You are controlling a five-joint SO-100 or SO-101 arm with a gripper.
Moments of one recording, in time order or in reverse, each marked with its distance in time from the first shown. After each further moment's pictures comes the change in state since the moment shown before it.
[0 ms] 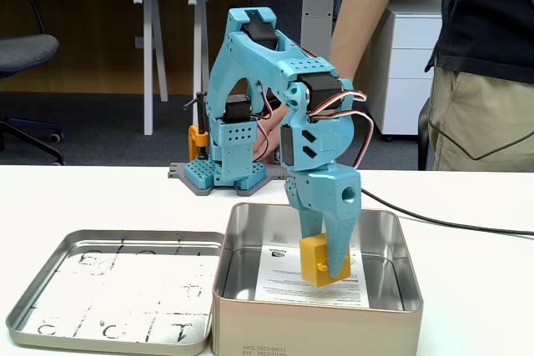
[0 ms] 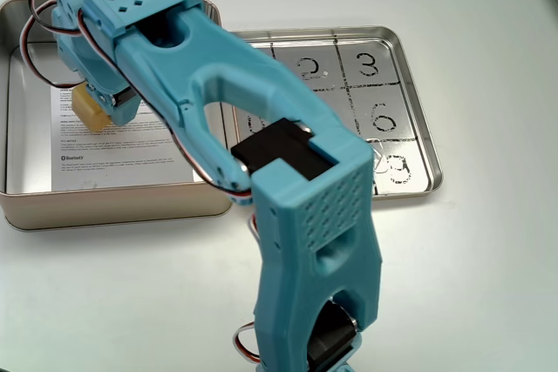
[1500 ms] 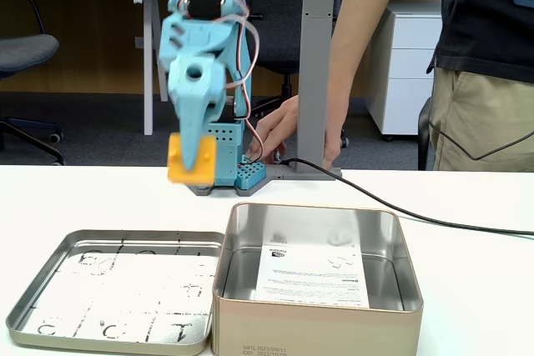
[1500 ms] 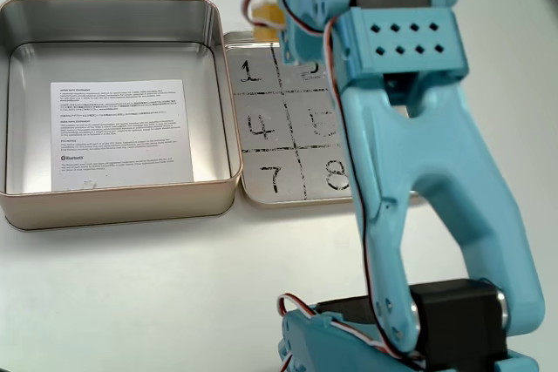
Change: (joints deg) arm 24.6 46.4 26.8 -7.6 -4.4
